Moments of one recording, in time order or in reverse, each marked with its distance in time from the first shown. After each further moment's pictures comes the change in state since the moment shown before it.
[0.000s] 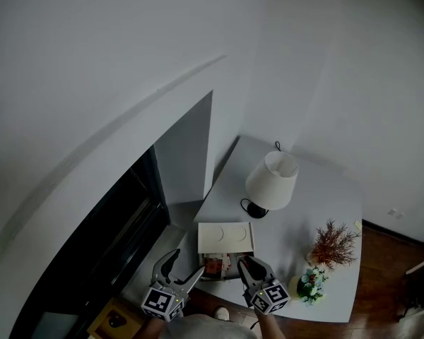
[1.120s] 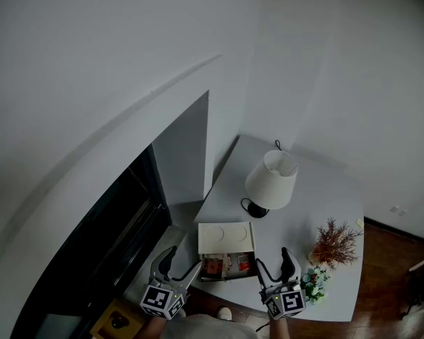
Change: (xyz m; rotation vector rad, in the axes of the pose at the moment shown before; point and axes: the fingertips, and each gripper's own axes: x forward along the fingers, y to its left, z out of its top) left arm 0.005 0.016 0.005 -0.055 0.001 0.079; right arm -0.050 -0.036 0.075 -0.196 -0.122 -0.256
